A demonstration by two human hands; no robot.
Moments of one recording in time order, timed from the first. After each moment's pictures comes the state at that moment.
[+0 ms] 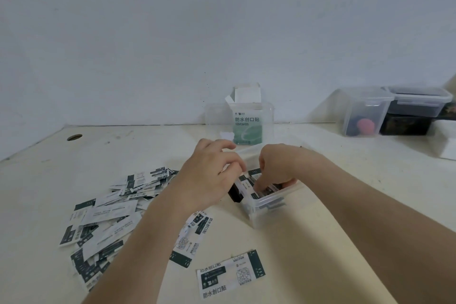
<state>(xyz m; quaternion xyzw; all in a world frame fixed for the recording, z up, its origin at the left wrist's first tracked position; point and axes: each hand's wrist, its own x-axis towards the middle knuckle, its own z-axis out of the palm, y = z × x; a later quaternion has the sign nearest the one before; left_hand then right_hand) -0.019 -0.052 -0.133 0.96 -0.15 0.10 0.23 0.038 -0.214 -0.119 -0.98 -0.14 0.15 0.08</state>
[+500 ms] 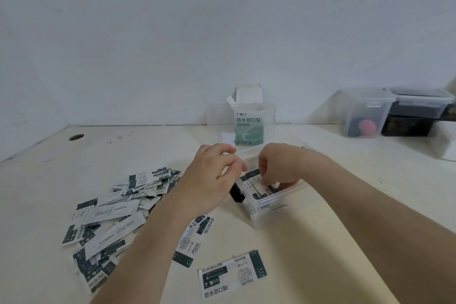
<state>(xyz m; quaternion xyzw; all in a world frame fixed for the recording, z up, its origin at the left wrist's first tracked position) -0.021 -0.049 -0.144 0.94 -0.15 0.11 0.28 0.036 -0.218 -0.118 -0.97 -0.15 0.16 0.13</state>
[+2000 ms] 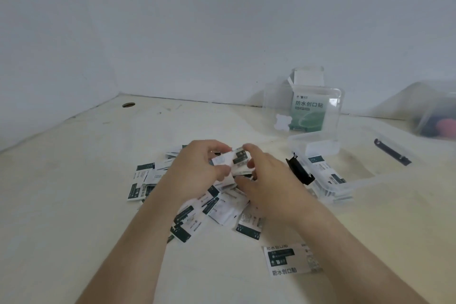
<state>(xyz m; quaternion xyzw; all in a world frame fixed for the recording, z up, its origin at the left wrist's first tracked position) -0.057 0.054 -0.156 0.90 0.06 0.07 0.43 -0.032 -0.105 -0.172 -0.91 -0.26 0.00 0.31</state>
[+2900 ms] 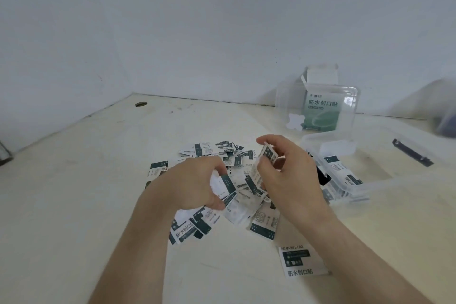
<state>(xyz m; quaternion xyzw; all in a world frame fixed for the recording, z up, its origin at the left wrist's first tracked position) -0.075 0.079 -0.150 0.97 0.07 -0.10 0.21 -0.044 -0.097 -0.172 -0.81 -0.16 -0.10 0.55</state>
